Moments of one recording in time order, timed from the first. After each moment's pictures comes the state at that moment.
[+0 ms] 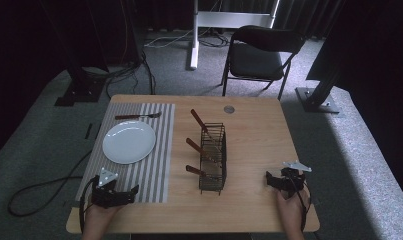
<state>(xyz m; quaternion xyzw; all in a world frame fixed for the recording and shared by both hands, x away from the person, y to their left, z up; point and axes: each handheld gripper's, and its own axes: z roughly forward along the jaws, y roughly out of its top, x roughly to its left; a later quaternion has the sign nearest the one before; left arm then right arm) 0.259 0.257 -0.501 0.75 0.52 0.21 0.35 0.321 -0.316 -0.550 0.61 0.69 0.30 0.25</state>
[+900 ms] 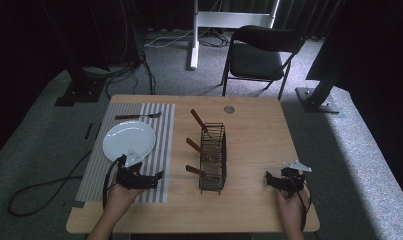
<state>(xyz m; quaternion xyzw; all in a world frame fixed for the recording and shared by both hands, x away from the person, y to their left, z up) 0.299 0.191 -0.457 0.79 0.44 0.19 0.39 0.321 -0.317 -0.550 0.61 0.69 0.30 0.25</state>
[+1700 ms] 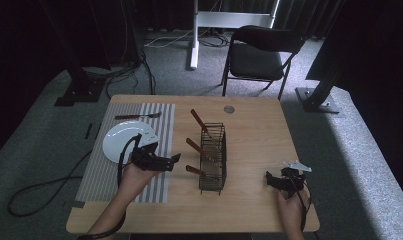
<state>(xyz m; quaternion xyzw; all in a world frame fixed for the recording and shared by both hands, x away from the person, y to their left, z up) 0.331 0.147 -0.401 0.79 0.40 0.17 0.44 0.321 -0.317 -0.550 0.61 0.69 0.30 0.25</state>
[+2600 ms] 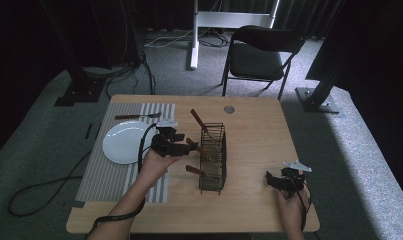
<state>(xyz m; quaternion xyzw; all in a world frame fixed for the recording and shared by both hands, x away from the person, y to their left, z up) 0.368 0.107 -0.401 0.79 0.40 0.06 0.46 0.321 -0.317 -0.550 0.61 0.69 0.30 0.26</state>
